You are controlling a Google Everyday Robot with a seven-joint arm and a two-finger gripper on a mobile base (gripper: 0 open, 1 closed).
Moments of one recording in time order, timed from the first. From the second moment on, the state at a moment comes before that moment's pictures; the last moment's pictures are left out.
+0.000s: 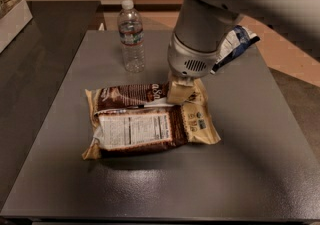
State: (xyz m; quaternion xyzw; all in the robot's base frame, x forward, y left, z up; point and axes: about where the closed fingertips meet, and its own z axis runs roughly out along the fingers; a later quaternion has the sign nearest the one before) arm 0.464 -0.038 0.892 -0.69 0.72 0.03 0.12
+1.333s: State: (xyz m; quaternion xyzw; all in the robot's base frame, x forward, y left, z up) arm 0.564 -0.040 0.895 -0.73 0.67 -0.02 0.15
